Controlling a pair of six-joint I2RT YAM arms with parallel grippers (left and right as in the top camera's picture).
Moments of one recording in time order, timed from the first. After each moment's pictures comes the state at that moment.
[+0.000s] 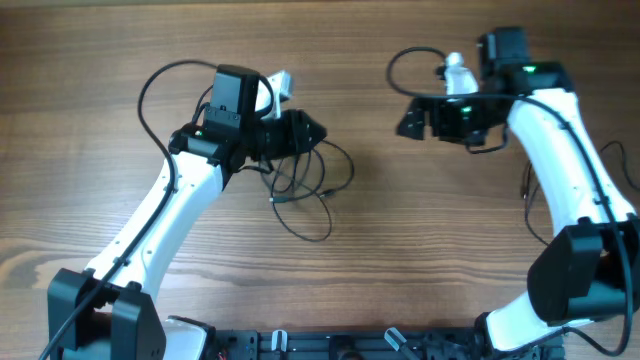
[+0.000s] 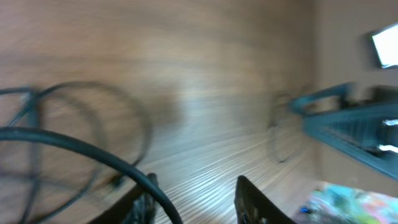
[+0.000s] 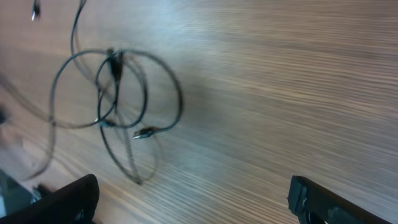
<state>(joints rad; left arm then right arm) -0.30 1.54 1.13 -0.51 0.56 -0.53 0.10 1.75 1.48 -1.08 -0.47 0.05</state>
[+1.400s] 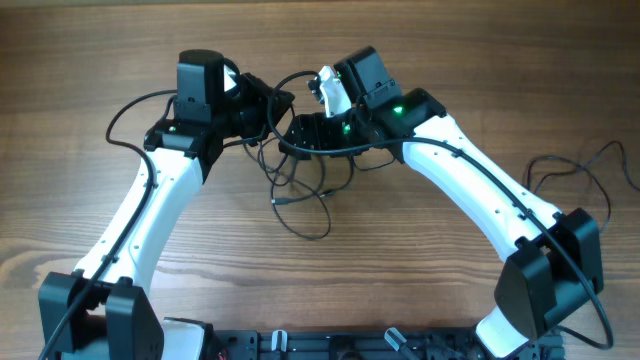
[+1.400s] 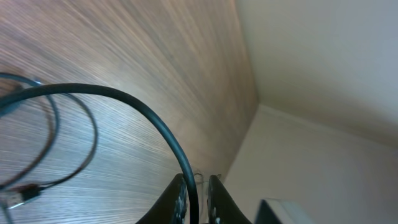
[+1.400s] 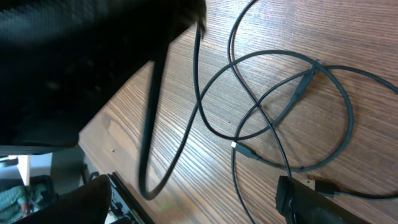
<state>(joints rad) -0.19 1.54 1.13 -0.28 0.56 -1.24 0.57 1.79 1.48 -0.69 -0.56 0.44</state>
